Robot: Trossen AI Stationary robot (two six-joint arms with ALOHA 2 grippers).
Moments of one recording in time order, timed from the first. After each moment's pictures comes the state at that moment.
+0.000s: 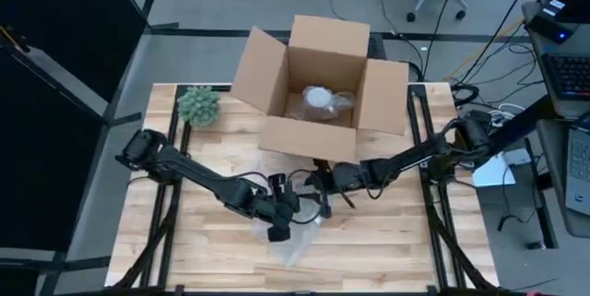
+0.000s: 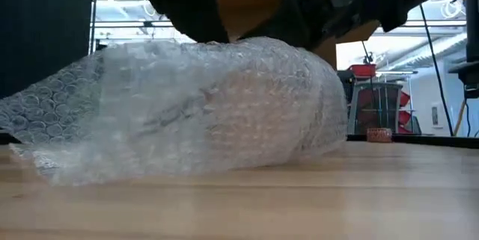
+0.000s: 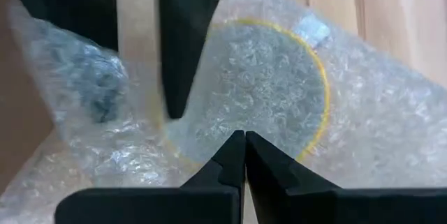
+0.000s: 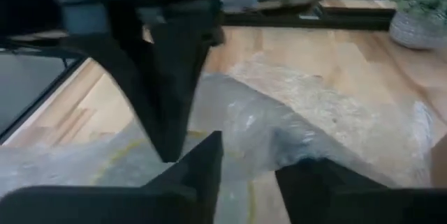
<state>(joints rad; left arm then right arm) -0.39 1.79 1.30 -0.50 -0.33 -0.30 0.21 1.64 0.78 0.51 0.10 0.03</state>
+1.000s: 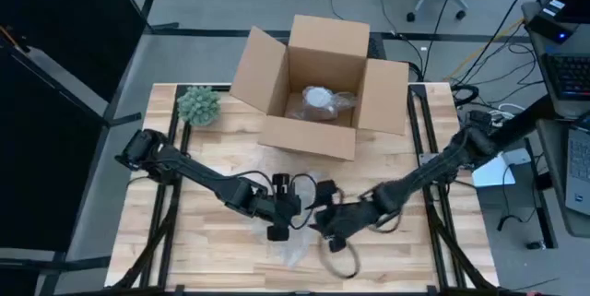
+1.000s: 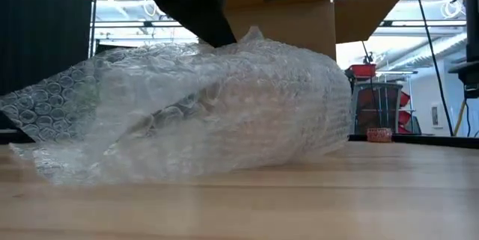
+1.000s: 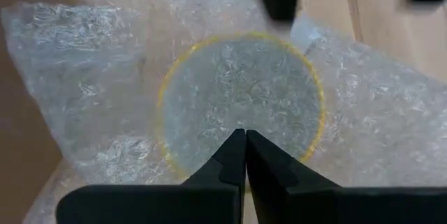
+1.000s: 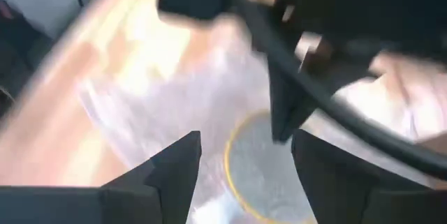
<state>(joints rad) -0.38 1.79 1.30 -0.47 -0.33 -0.17 0.49 1.75 1.32 -0.45 0.41 0.05</state>
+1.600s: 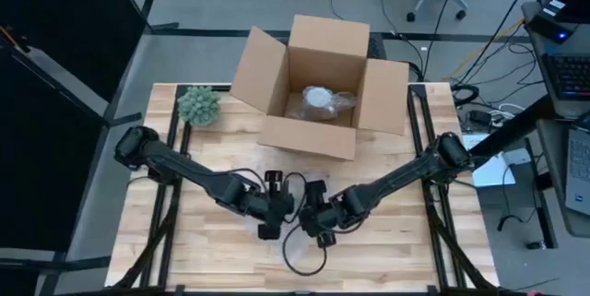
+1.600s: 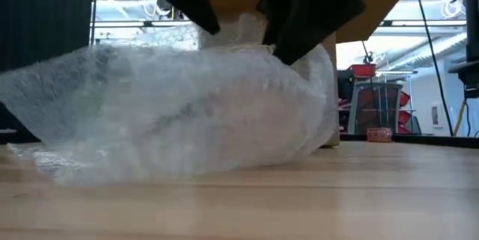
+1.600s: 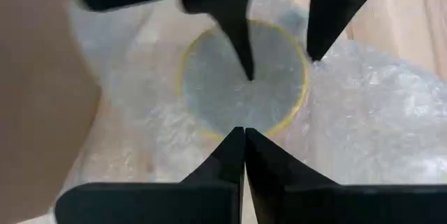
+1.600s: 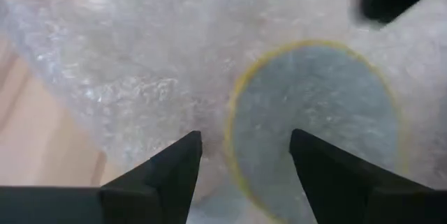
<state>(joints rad) -0.41 1.68 1.35 -0.70 -0.33 -0.18 0.42 1.91 1.45 -0.62 0.28 0.12</state>
